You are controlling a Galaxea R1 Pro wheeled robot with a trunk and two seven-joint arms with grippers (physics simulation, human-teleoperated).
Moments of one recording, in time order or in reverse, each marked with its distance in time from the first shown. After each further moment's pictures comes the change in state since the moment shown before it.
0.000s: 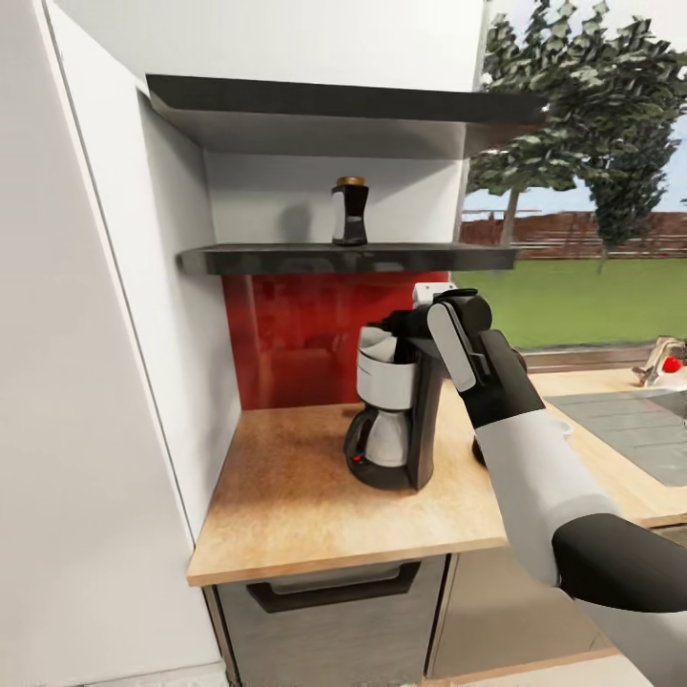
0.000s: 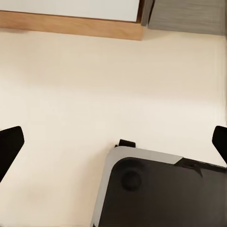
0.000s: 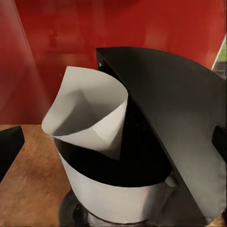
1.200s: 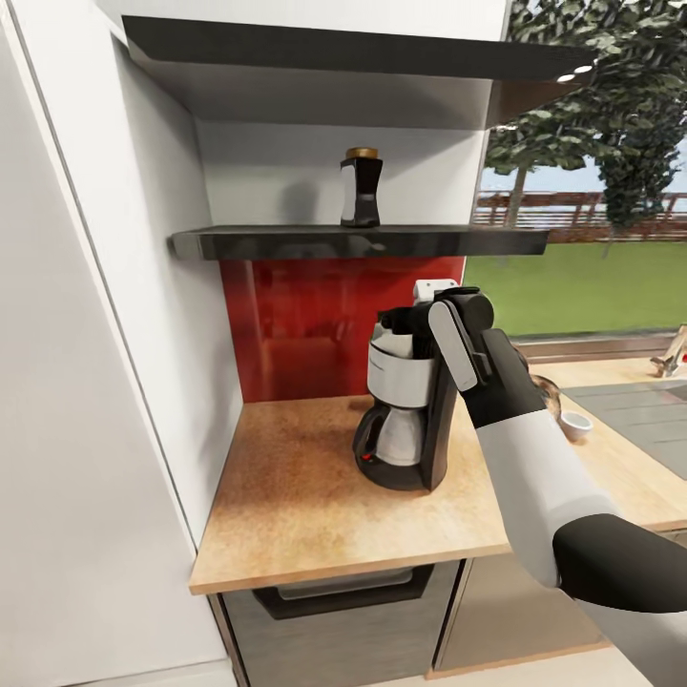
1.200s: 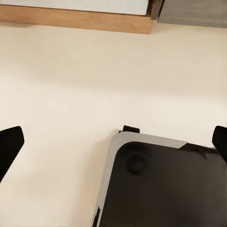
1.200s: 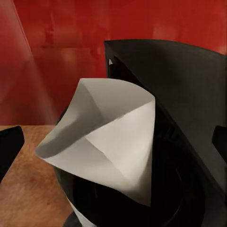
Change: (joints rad) left arm 0.000 0.001 0.001 0.001 -0.001 0.000 0.000; right arm 0.001 0.000 0.000 -0.021 0.002 0.000 -0.002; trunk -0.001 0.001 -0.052
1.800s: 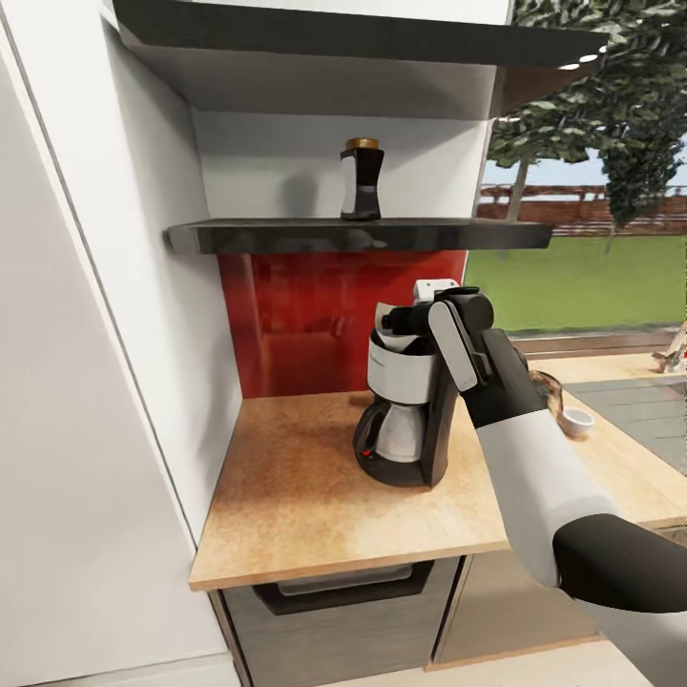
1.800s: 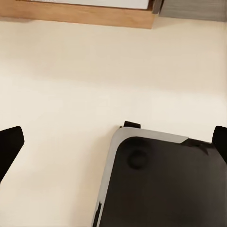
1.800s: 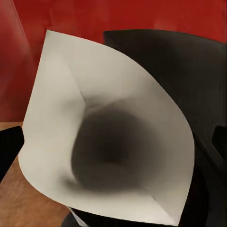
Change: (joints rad) left arm 0.000 0.000 0.000 0.000 0.000 0.000 0.000; right arm 0.000 0.000 0.000 0.000 0.000 0.000 0.000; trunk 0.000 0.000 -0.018
